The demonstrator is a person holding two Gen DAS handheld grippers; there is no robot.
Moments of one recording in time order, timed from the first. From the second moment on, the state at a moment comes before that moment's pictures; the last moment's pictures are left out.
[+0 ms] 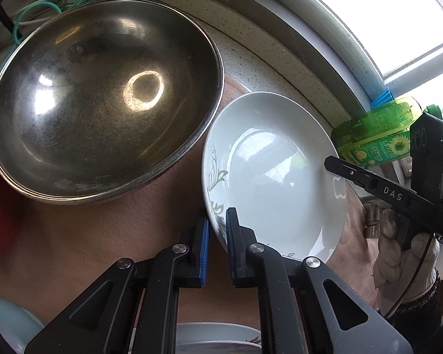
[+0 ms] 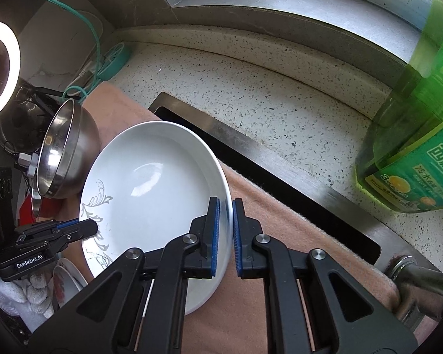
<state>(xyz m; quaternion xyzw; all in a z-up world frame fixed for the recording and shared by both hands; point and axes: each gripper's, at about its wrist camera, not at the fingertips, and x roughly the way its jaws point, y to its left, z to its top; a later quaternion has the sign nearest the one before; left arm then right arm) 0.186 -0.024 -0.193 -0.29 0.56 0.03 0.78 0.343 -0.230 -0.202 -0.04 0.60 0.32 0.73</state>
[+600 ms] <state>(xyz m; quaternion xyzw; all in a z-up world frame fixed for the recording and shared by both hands) 0.169 -0.038 -0.170 -0.24 0.56 -0.01 0.79 0.308 -0.264 -0.168 0.00 0.58 0.31 0.75</state>
